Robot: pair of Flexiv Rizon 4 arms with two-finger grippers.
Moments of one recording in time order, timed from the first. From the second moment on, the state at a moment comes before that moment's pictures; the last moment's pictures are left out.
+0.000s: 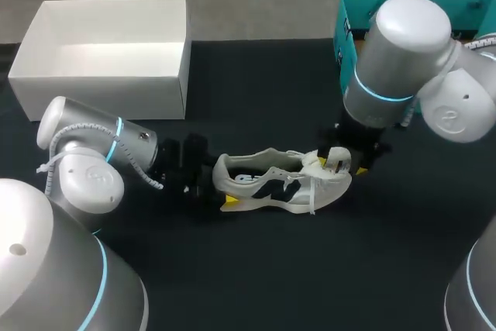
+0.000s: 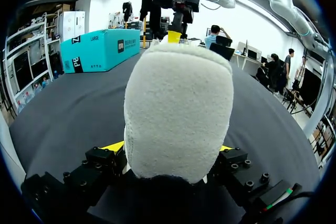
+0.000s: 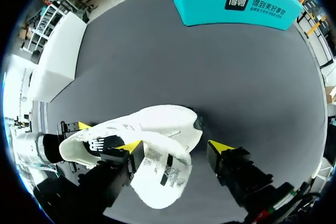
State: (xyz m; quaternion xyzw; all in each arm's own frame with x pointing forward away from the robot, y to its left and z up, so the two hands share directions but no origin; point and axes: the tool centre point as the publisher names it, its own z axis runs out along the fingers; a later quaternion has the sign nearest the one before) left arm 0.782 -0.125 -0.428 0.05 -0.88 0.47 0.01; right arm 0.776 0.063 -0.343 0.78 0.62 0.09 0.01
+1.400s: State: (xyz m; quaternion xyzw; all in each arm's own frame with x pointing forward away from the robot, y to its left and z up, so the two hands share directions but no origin) left arm 0.782 -0.125 -0.428 0.05 -0.88 0.47 0.01; right arm 0.795 0.131 -0.267 0.42 0.90 0.06 -0.02
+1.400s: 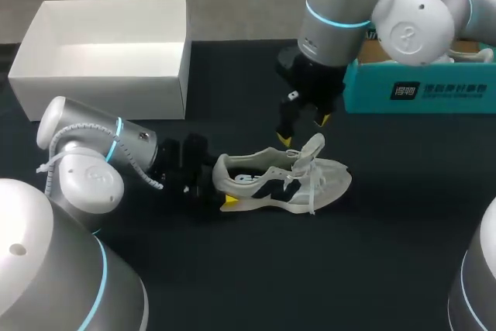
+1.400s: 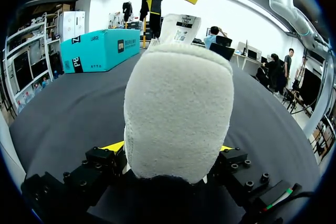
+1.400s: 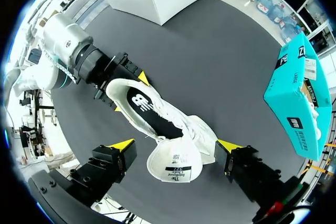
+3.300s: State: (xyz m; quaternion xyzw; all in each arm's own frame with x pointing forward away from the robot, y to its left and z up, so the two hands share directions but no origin) left arm 0.782 -0.125 -0.428 0.05 -0.88 0.47 0.01; right arm 0.816 0.167 -0.285 0.11 0.99 0.03 0.05
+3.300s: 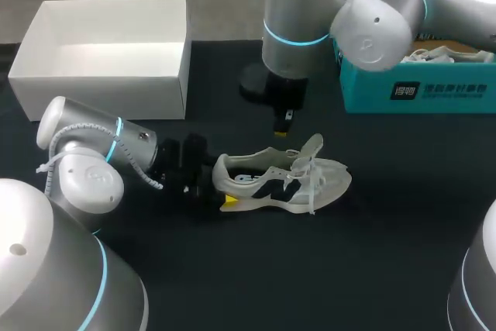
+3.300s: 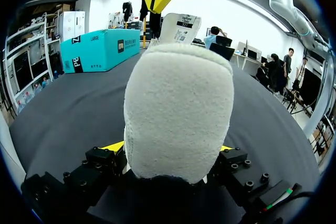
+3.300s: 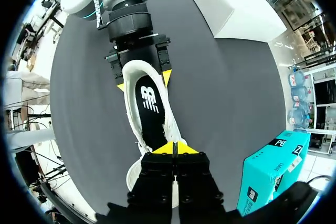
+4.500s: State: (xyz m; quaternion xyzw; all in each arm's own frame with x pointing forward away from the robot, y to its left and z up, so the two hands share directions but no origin) left arm 0.782 -0.125 -0.428 0.05 -0.88 0.47 0.01; right arm 0.790 0.197 -0.329 0.07 0.99 0.06 0.12
